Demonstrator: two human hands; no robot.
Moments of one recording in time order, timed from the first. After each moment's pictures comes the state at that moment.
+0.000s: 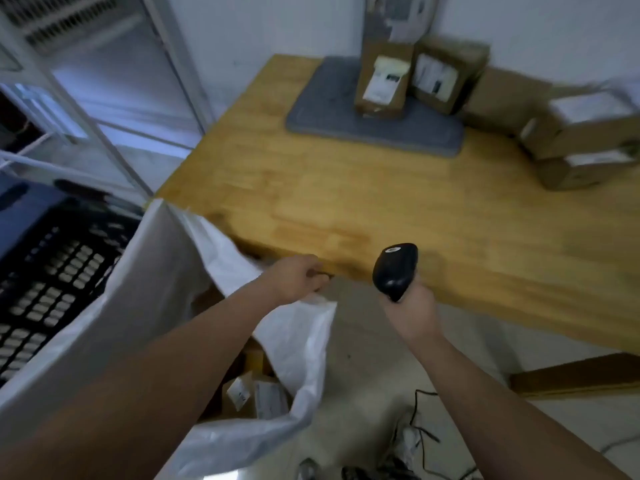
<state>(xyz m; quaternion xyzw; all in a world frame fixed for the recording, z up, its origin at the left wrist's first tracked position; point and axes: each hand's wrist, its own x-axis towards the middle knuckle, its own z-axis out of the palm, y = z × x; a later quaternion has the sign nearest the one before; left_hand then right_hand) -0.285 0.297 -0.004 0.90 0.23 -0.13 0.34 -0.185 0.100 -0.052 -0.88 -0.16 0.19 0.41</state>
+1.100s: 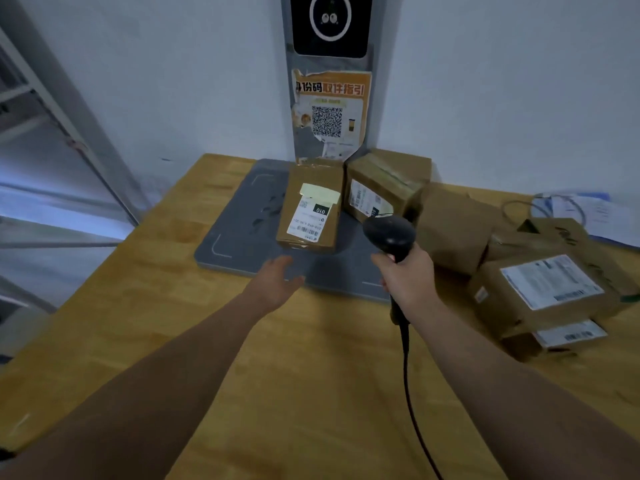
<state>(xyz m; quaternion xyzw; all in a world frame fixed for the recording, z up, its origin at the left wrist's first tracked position) 0.086 0.429 0.014 0.87 0.32 -0.03 0.36 0.197 0.232 0.060 -0.81 -0.11 0.16 0.56</state>
